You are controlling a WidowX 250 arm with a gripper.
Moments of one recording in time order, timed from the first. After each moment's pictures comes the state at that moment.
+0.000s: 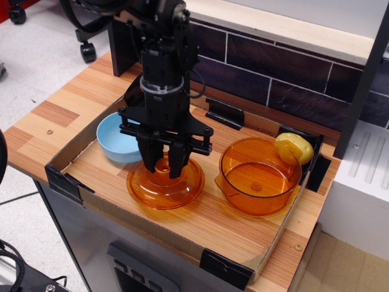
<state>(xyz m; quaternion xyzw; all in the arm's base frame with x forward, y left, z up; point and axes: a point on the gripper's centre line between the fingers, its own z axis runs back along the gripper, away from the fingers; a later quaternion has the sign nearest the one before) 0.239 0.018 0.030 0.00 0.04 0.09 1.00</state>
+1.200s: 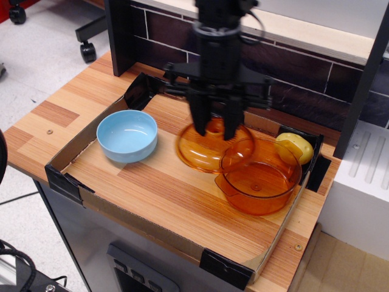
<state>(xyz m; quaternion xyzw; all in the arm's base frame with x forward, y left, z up) 0.273 -0.034 0.076 -0.02 0.04 0.11 0.99</state>
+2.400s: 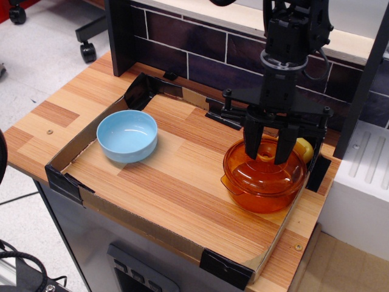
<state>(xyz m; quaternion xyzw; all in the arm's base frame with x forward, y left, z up) 0.288 -0.080 0.051 -0.01 0.04 0.11 0.99</state>
